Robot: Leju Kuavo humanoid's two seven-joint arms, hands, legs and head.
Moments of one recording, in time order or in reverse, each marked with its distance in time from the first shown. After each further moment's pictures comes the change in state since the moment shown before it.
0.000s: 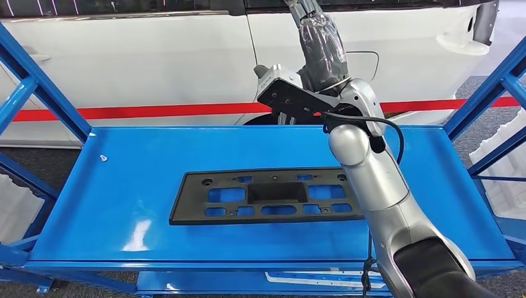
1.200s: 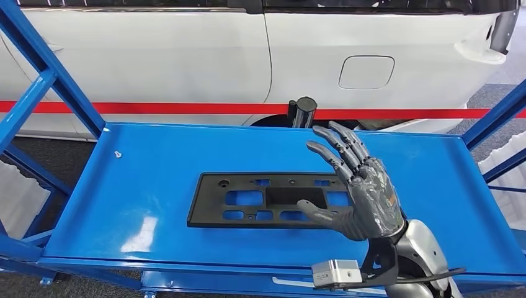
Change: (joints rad) left arm -0.010 -0.009 0.003 0.012 -0.083 0.061 0.036; right arm 0.789 -0.291 -0.040 -0.695 0.115 -0.077 0.013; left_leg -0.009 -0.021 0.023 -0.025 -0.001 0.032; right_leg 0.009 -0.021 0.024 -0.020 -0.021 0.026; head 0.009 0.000
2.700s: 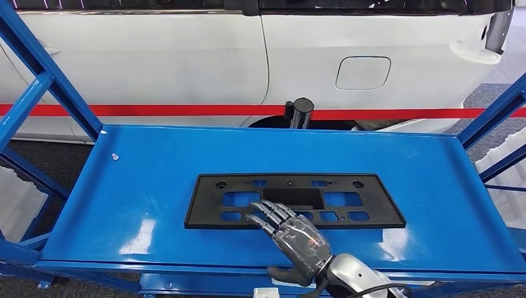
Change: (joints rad) left arm 0.007 -0.080 0.041 0.032 -0.154 0.093 0.041; right arm 0.020 0.006 0.320 0.275 0.188 0.226 0.161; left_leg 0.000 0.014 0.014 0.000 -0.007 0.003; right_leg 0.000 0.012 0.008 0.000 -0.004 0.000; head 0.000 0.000
